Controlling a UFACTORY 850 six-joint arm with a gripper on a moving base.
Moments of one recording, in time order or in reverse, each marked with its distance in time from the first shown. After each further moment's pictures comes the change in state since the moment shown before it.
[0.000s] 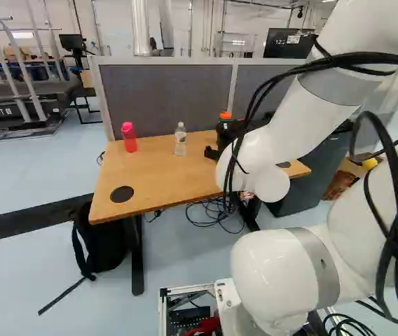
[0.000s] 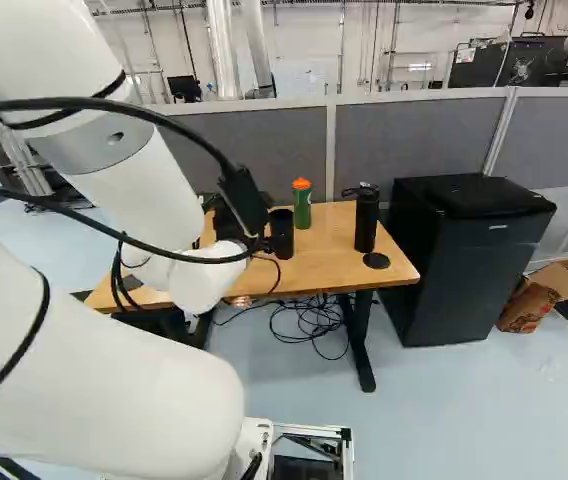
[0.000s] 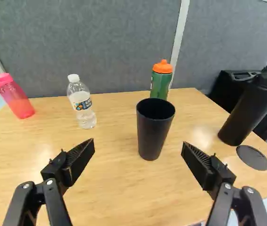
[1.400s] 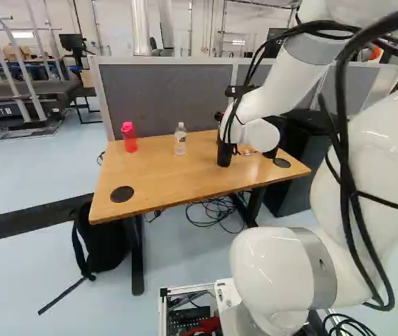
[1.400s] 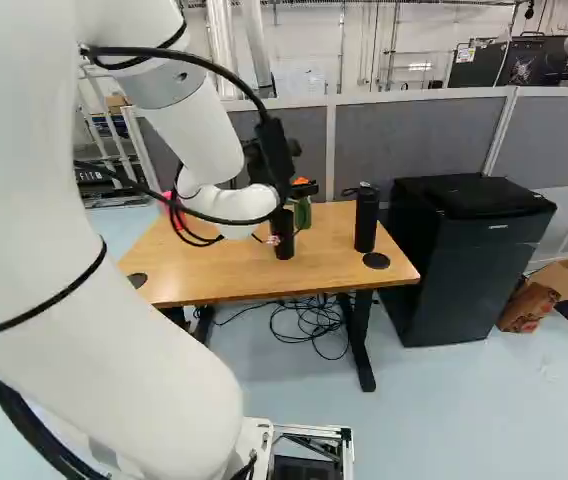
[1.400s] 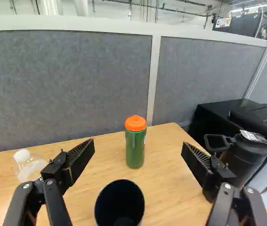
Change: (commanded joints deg) arm -6.2 -12.9 -21.7 0.0 0.0 0.0
